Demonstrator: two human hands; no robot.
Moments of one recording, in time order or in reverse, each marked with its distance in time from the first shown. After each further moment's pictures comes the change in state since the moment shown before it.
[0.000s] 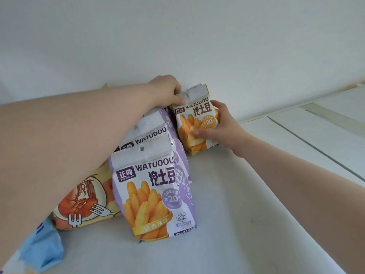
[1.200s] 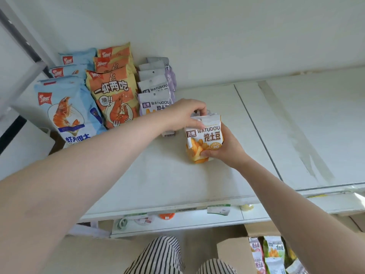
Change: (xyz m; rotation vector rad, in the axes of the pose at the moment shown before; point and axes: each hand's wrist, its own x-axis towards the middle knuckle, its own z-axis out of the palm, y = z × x) left_hand -0.225 0.145 -0.034 -0.563 -0.200 0.175; right_hand -0.259 -0.089 -0.057 -0.213 -0.193 0.089
